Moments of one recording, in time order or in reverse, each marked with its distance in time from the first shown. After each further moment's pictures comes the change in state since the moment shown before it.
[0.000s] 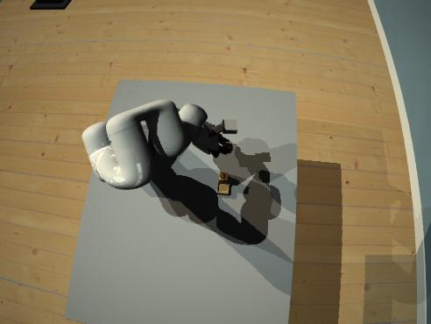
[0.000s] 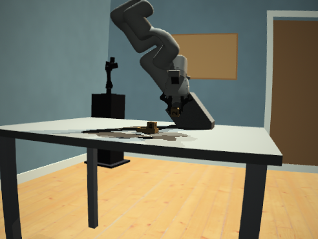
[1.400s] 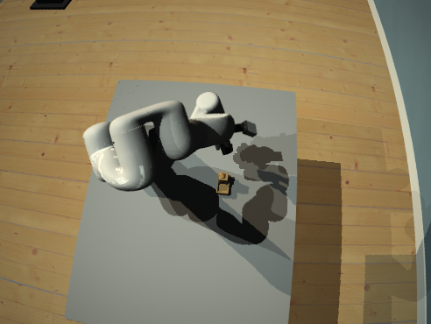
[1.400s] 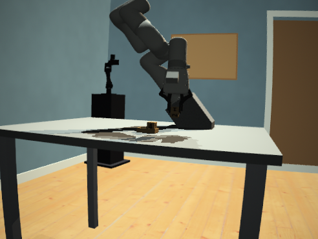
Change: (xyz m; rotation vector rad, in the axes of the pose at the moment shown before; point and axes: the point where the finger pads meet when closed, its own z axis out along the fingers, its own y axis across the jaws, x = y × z) arm 0.007 0.001 0.002 -0.006 -0.486 0.002
